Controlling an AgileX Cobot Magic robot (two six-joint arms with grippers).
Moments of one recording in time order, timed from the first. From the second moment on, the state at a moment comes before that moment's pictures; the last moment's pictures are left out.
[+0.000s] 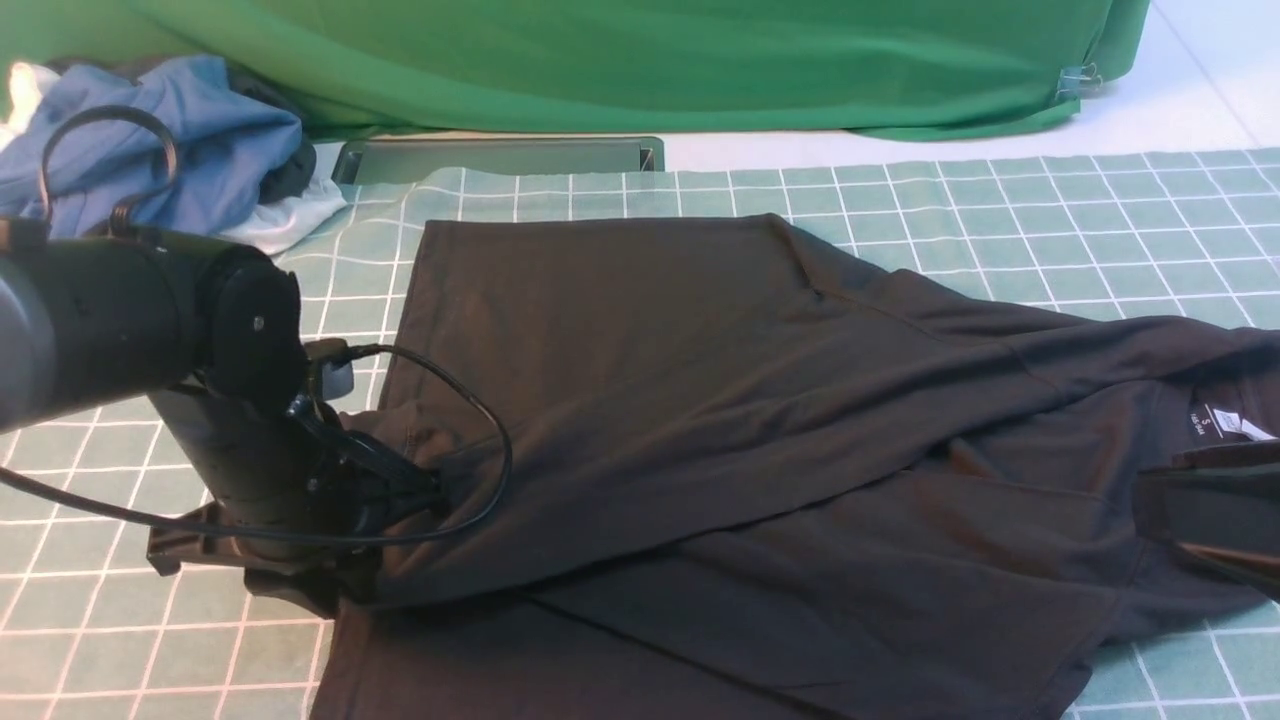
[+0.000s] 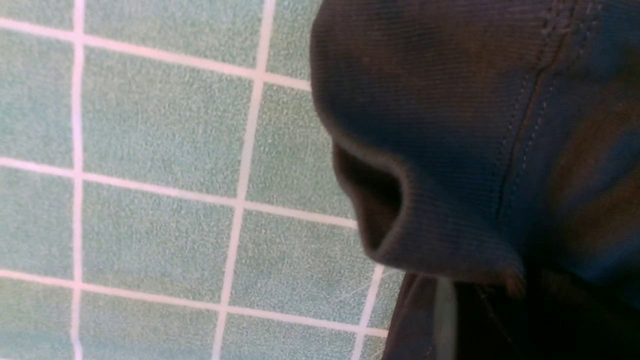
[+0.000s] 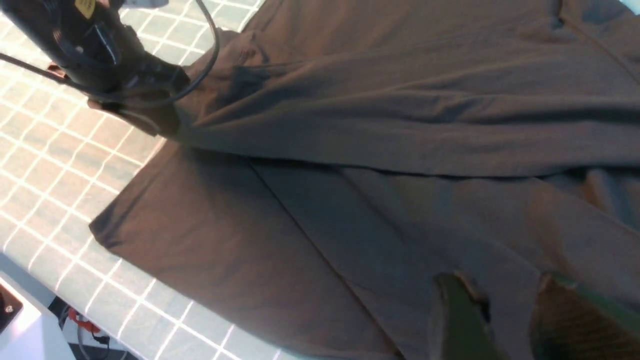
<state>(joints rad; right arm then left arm) 0.54 0.74 -0.78 0.18 0.81 0.17 -0.29 1.63 -0.93 -0.01 0.88 -0.44</state>
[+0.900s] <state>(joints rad) 0.54 0.83 -0.94 -0.18 1.03 0.33 -0.29 1.15 -0.53 -0.23 0.96 -0.22</state>
